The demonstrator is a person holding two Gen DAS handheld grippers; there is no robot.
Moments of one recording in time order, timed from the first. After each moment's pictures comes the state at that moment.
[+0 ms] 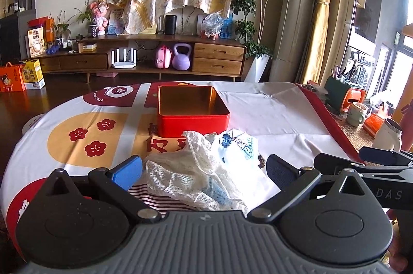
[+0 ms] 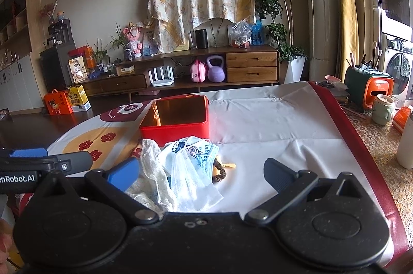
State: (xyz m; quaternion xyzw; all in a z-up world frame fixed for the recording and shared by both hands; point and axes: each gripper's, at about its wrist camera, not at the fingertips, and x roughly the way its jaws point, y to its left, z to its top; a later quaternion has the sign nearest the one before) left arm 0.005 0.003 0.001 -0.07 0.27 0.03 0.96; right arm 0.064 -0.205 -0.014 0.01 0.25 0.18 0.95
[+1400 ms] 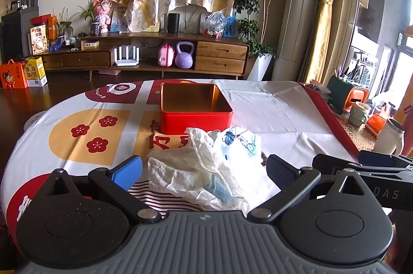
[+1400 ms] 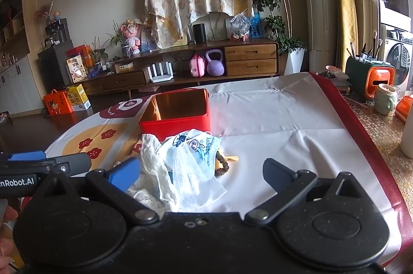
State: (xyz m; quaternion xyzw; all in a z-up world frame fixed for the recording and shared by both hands) left arm 0.005 -0.001 -0.008 -0.06 0.27 0.04 0.96; right arm 0.071 -0.205 -0.025 0.02 0.27 0.18 0.95
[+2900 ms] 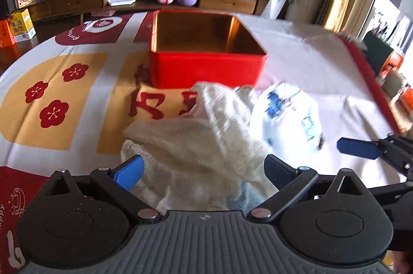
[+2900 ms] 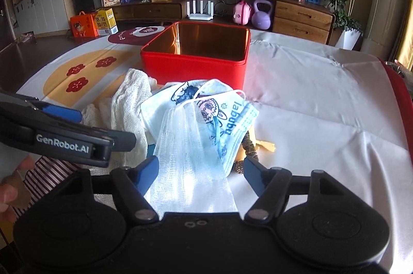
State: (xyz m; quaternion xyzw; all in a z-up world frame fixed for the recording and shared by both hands) left arm 0.156 0.035 -0.107 -0.08 0.42 0.04 0.91; right arm 0.194 -0.149 -0.114 -0.11 0.36 0.28 0.88
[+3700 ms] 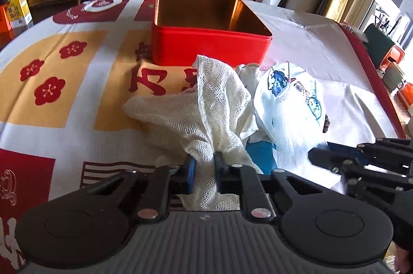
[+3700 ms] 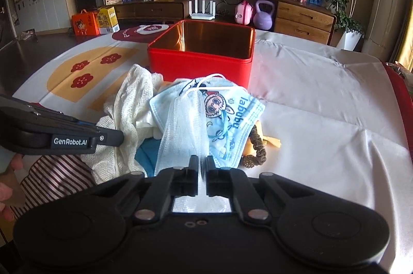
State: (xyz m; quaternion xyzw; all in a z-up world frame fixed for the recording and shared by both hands) left arm 0.149 0.040 -0.120 -0.10 0.43 0.02 0.90; right arm 0.181 -0.147 -0.111 -0.12 0.35 0.28 0.89
